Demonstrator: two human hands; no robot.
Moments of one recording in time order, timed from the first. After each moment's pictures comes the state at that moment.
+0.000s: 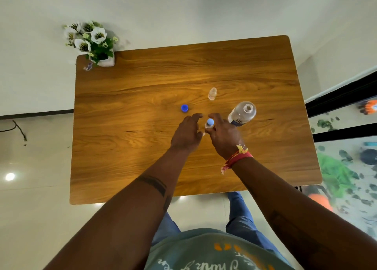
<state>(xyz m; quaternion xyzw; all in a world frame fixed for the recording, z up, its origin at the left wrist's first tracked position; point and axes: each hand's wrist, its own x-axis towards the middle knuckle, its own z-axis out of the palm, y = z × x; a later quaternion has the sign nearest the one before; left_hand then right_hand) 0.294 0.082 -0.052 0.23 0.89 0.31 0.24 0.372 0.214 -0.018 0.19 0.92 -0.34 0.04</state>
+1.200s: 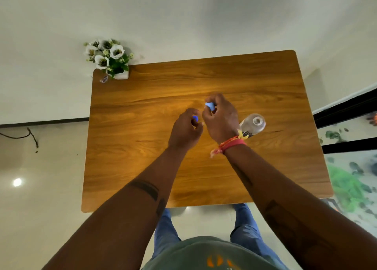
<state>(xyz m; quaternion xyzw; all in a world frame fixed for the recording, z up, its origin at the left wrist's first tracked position) 0.249 0.067 -0.018 0.16 0.88 0.41 0.17 0.289 0.190 0.030 0.26 0.87 -0.41 -0.13</state>
